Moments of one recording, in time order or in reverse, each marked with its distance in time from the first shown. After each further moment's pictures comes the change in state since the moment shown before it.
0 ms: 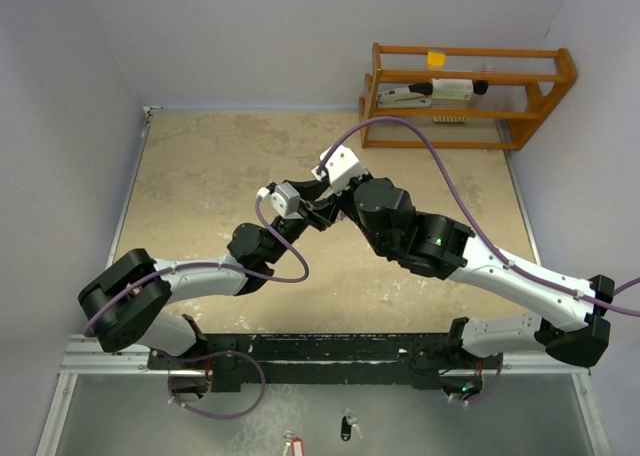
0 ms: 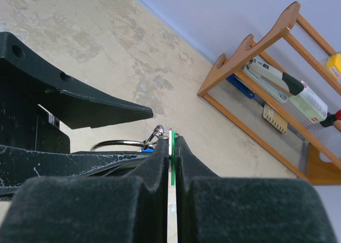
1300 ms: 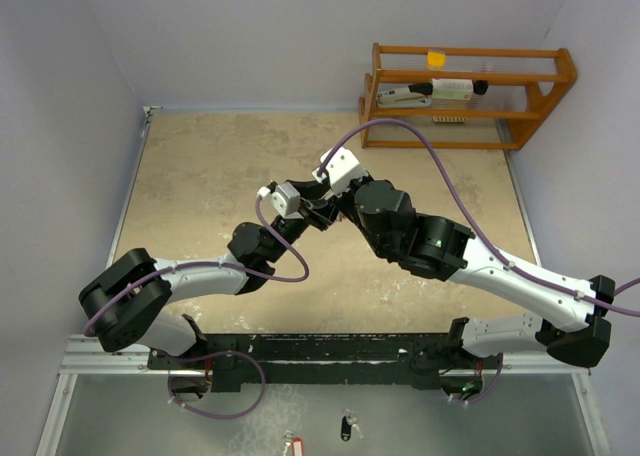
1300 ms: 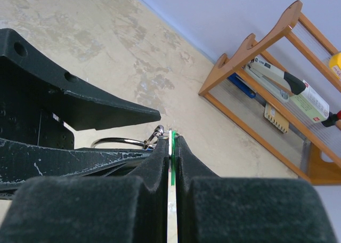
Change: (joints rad) left arm -0.001 0.004 0.014 0.006 0.026 -0.012; right arm 0.005 -0.008 -0.015 0.008 0.001 0.003
